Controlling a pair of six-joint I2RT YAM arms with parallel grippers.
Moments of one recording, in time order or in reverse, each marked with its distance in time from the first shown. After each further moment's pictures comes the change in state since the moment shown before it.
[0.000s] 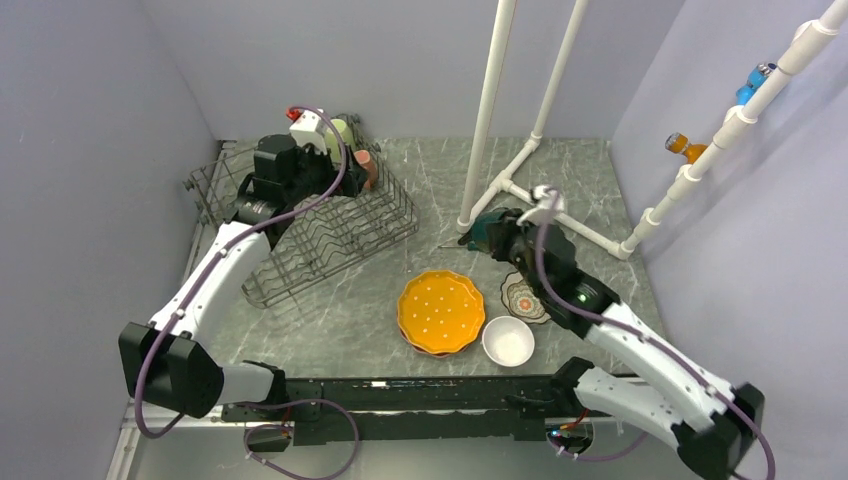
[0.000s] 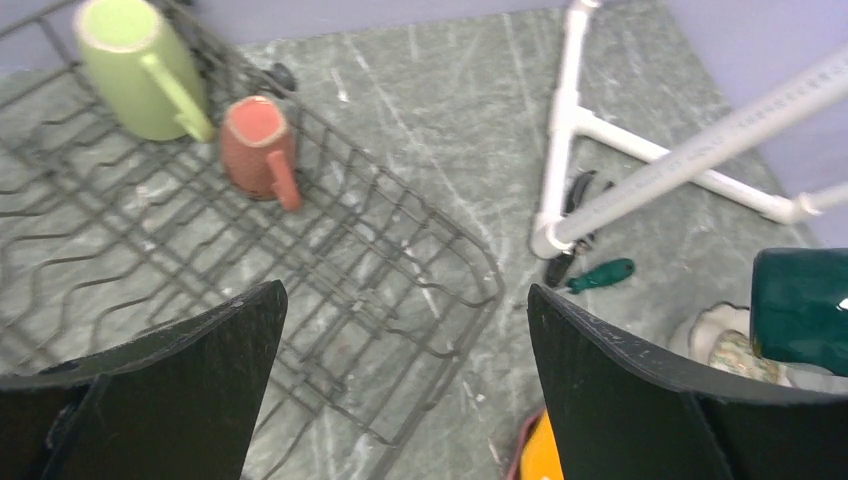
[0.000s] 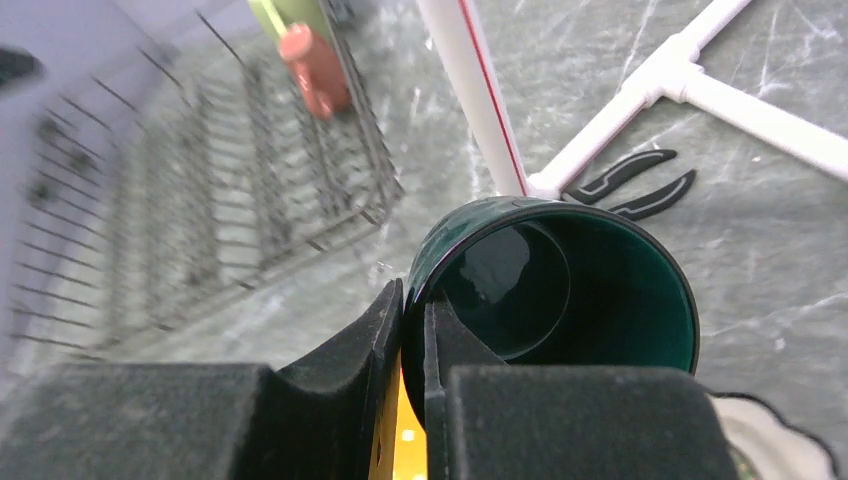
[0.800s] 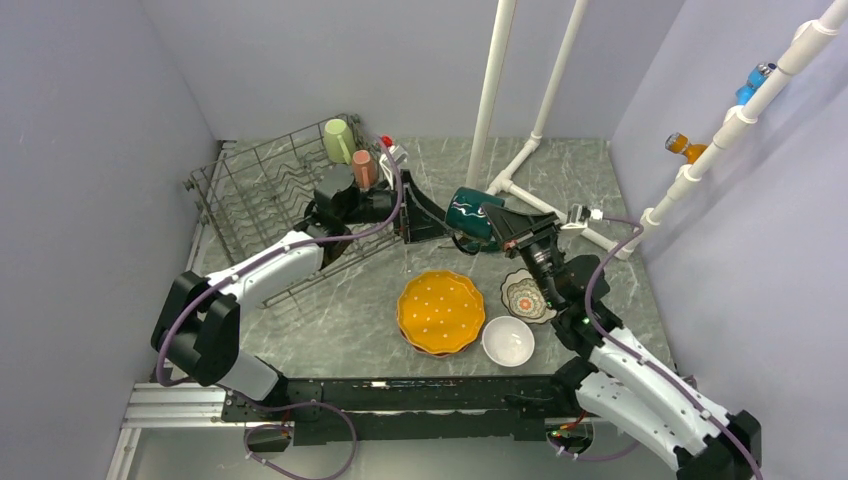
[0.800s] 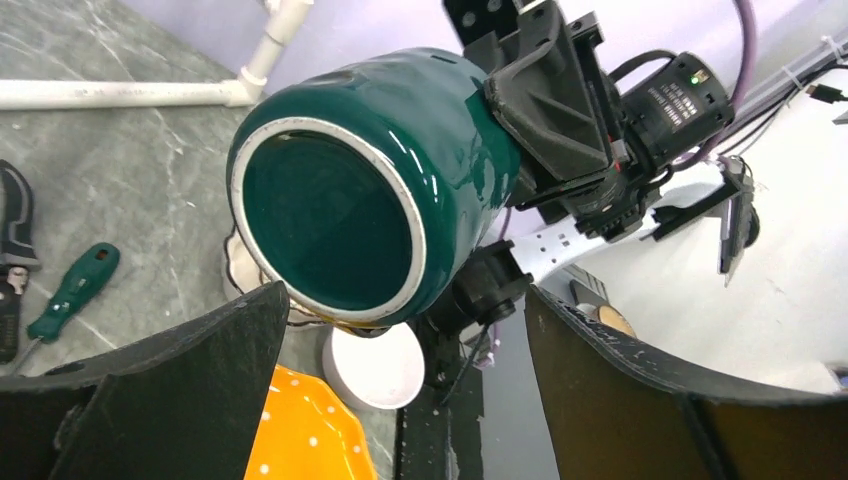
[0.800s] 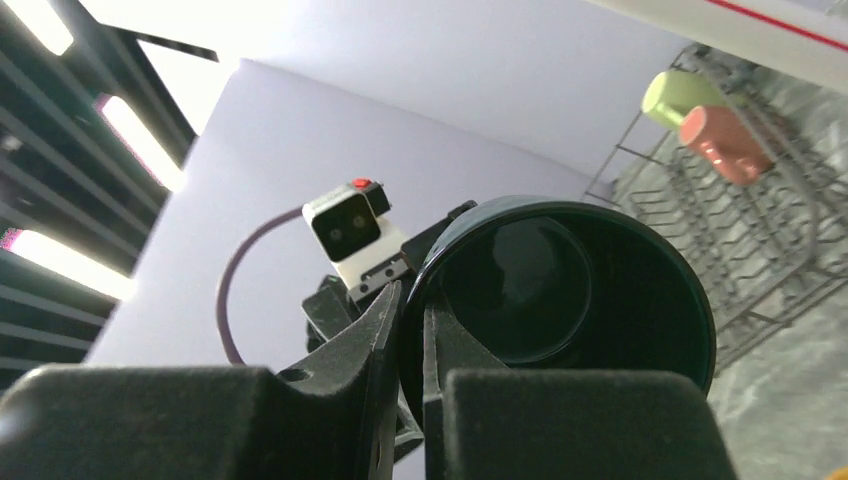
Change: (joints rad) left arm -0.294 0.192 -0.167 0.771 0.752 -0.521; right arm -0.080 -0.270 -0.278 0.564 -0.211 0.820
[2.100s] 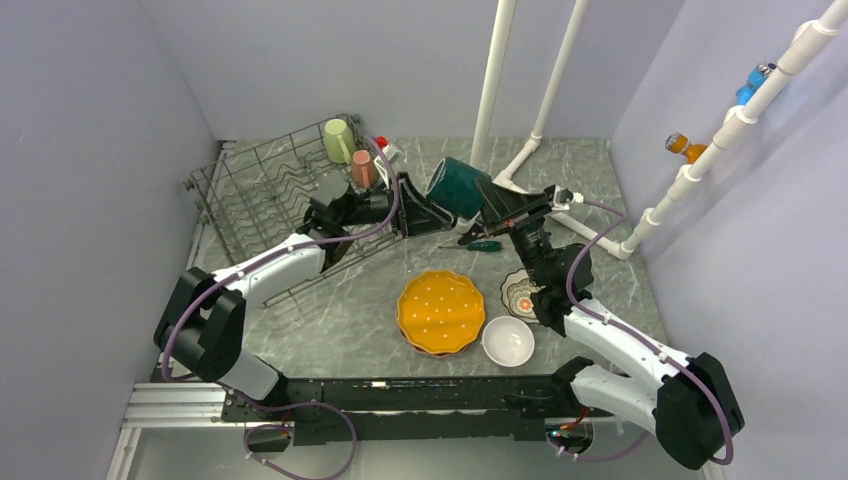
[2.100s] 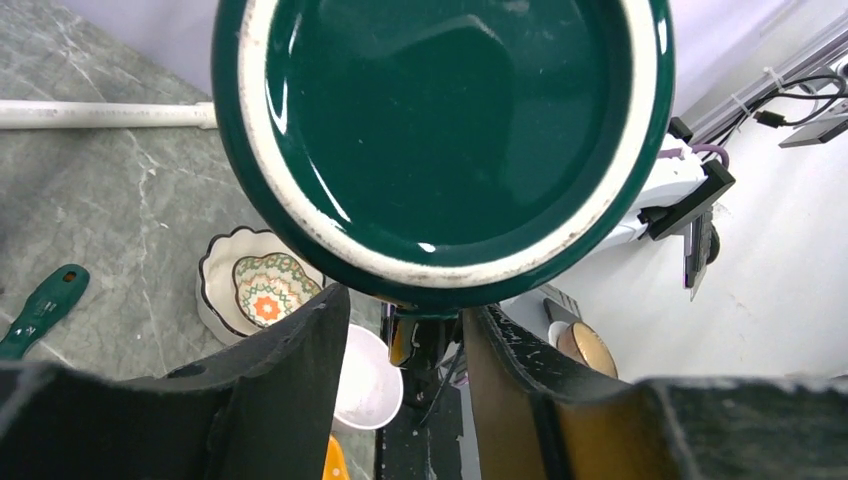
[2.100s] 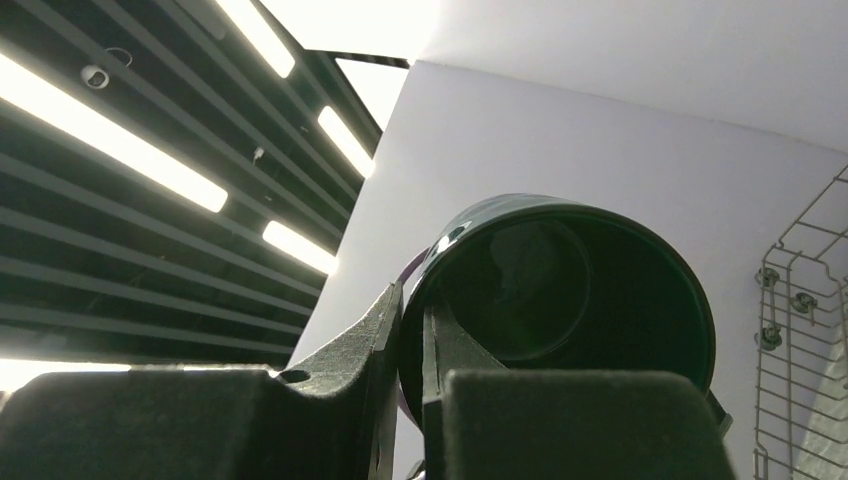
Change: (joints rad) left arm 0.009 0.019 -0.050 0.192 0.002 -0.130; right arm -0.064 0.333 -0.025 0.632 -0.147 0.366
